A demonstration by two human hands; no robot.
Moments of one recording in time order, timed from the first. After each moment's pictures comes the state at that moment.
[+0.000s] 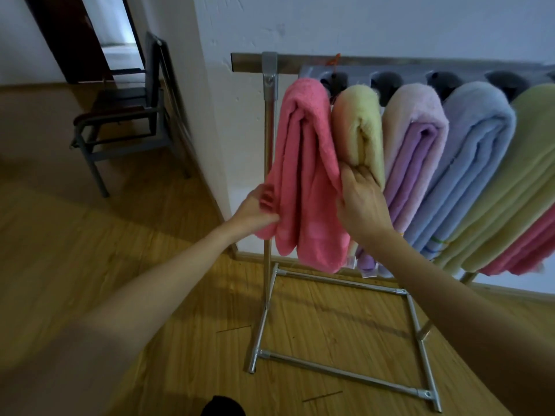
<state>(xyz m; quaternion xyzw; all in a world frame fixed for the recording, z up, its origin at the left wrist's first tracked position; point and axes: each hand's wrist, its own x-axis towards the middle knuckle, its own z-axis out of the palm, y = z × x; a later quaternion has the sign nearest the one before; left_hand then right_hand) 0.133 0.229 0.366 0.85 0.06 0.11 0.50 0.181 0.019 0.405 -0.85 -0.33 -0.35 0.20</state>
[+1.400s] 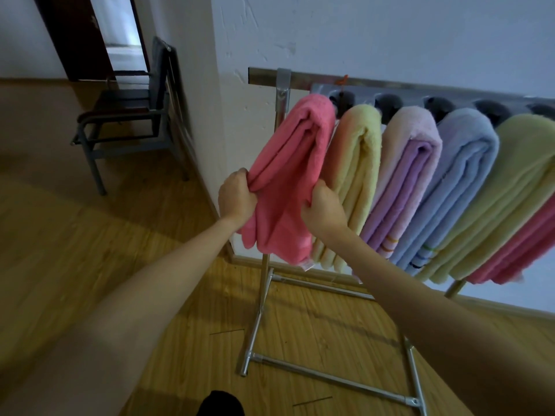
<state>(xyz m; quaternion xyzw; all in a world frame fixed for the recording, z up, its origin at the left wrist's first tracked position) 0.124 0.249 0.391 0.88 0.19 0.35 0.25 0.139 0.075 0.423 -0.90 -0.23 -0.09 0.35</state>
